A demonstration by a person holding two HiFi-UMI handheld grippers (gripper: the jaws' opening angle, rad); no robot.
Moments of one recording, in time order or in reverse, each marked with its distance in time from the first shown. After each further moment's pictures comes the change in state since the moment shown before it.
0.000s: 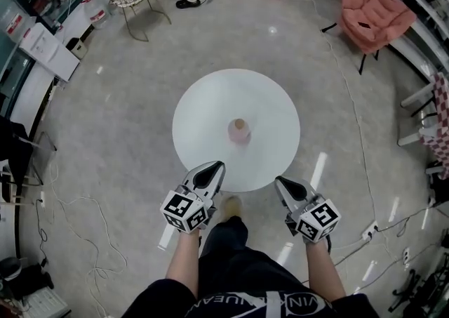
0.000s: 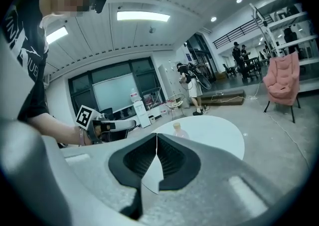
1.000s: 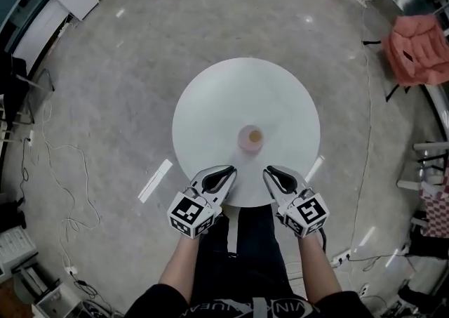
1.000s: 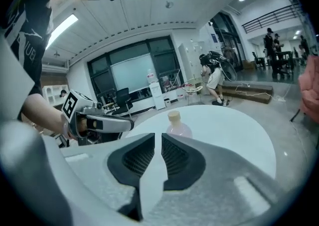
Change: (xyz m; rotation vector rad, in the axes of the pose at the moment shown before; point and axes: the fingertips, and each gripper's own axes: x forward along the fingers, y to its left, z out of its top) left arm 0.068 0.041 -0.051 -0.069 0.066 0.139; right arm 0.124 -0.069 -0.023 -0.152 0.229 0.221
